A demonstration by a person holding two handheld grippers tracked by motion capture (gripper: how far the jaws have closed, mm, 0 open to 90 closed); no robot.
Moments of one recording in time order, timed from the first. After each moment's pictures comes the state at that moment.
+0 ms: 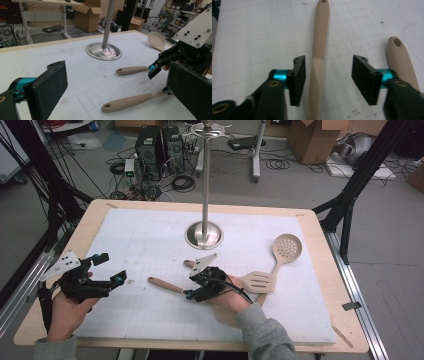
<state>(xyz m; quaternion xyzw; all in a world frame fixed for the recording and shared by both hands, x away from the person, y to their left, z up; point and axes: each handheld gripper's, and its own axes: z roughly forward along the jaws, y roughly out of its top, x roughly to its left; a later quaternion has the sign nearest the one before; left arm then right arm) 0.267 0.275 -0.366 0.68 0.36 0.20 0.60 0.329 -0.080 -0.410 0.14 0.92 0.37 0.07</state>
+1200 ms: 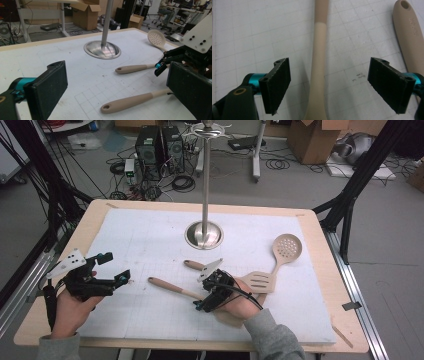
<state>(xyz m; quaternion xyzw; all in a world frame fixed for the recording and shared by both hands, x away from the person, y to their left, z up) 0.274 0.269 -0.369 0.69 0.36 0.20 0.60 0.319 -0.100 -0.418 0.16 0.93 0.32 0.05</state>
